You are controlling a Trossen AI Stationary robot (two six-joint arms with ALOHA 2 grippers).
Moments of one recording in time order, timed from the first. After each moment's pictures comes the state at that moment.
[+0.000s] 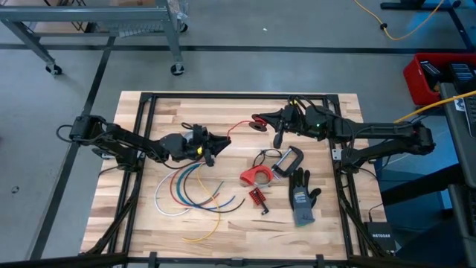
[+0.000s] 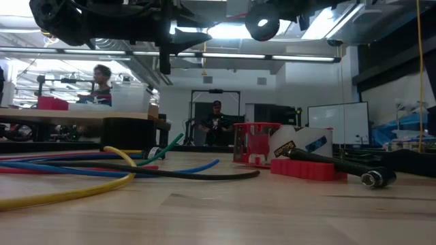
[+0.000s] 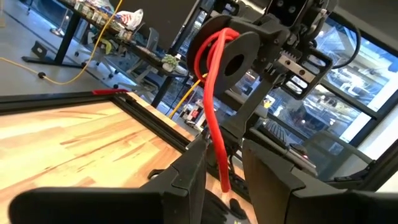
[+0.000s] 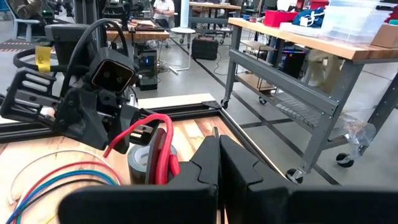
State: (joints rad) left arm -0.04 1.43 0.52 1.02 -0.33 -0.54; right arm -0.12 1.10 0.85 0.12 0.21 -0.03
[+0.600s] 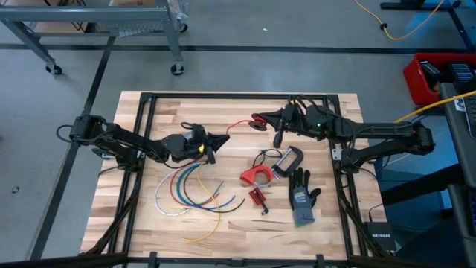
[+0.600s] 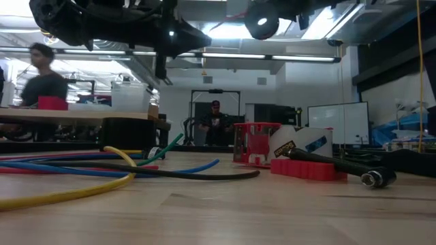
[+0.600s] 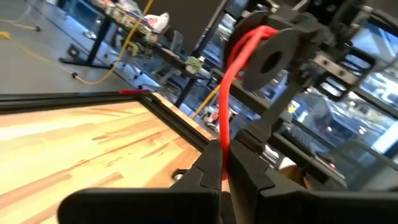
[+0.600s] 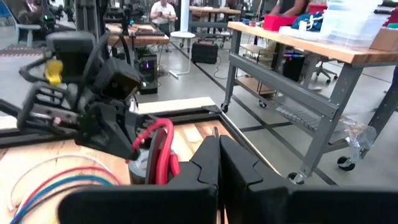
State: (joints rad) left arm -0.04 1.43 0.52 0.97 -0.43 -0.56; right arm -0.12 1.10 0.85 0.14 0.21 -0.03
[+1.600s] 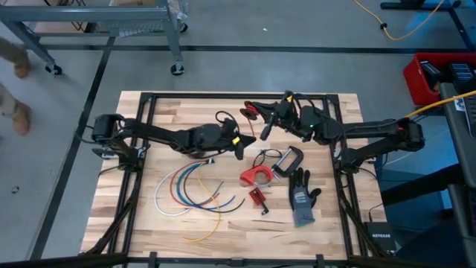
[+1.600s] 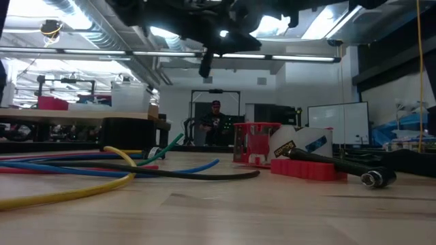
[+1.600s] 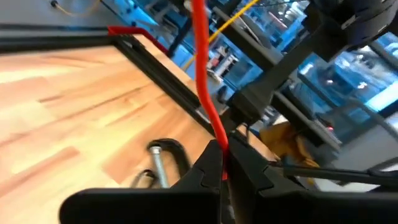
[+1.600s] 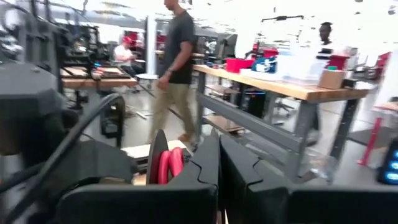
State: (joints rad) left arm 0.03 1.66 0.99 0.50 -0.20 -0.69; right arm -0.12 1.25 0.85 0.51 0.36 -0.10
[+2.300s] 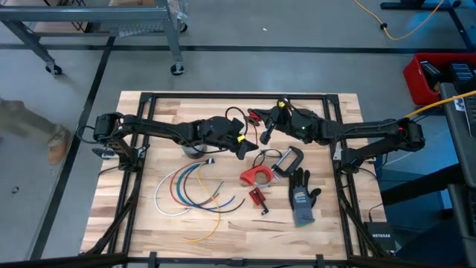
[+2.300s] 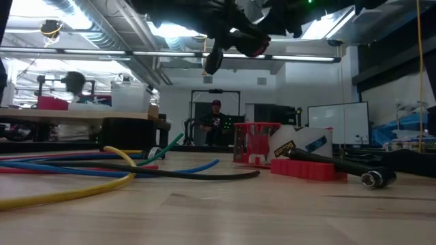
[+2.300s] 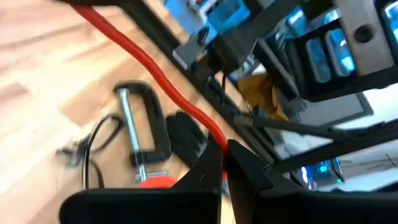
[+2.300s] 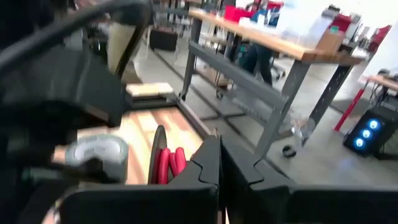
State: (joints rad) left arm 0.07 1.68 1.15 0.20 0.08 -0.81; right arm -0.12 1.25 0.85 0.26 0.41 -0.13
